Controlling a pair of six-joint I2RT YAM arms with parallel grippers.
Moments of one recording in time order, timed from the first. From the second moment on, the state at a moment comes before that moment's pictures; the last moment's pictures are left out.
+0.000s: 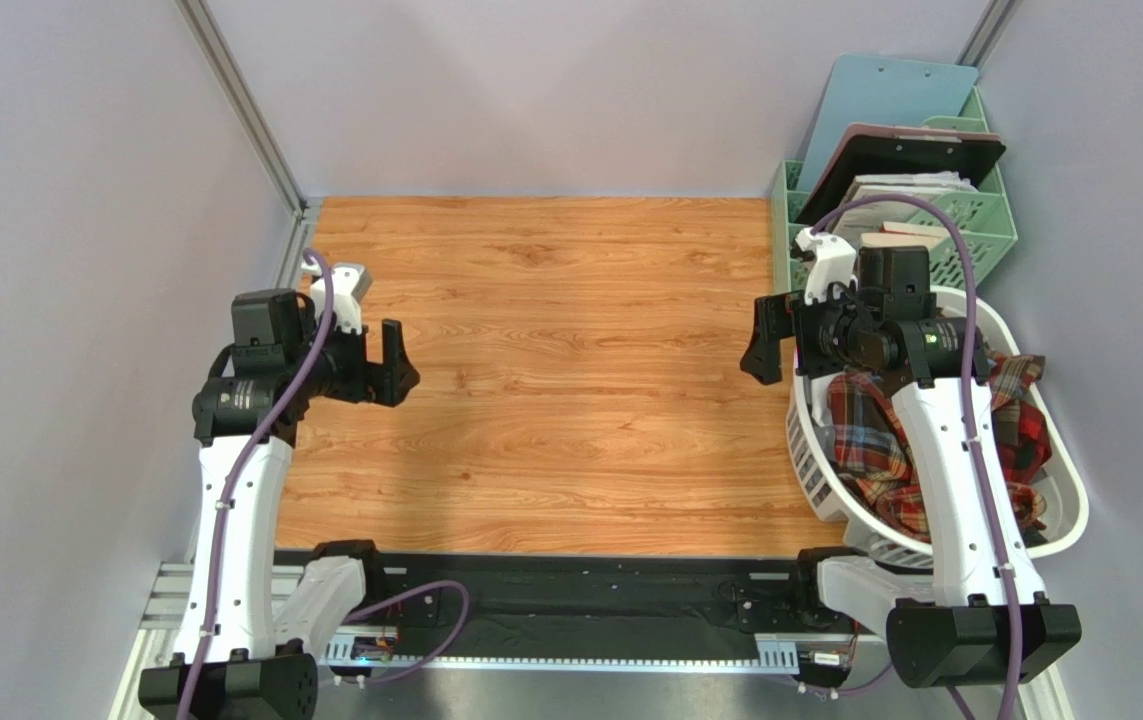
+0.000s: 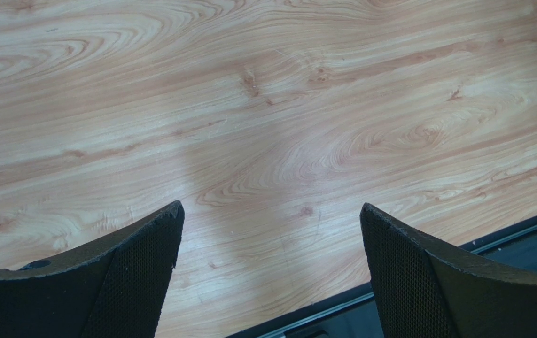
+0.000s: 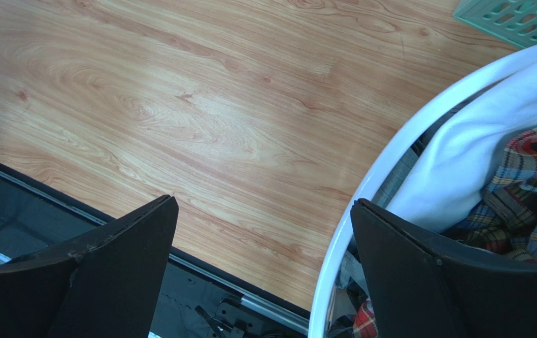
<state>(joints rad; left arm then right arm) 0.07 0.91 1.09 -0.92 0.41 0.11 0.04 1.12 1.32 -1.06 -0.37 -0.11</state>
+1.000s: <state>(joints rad) 0.07 0.98 1.14 -0.99 0.55 0.18 -0.47 1.02 1.31 -1.30 0.09 -0.65</state>
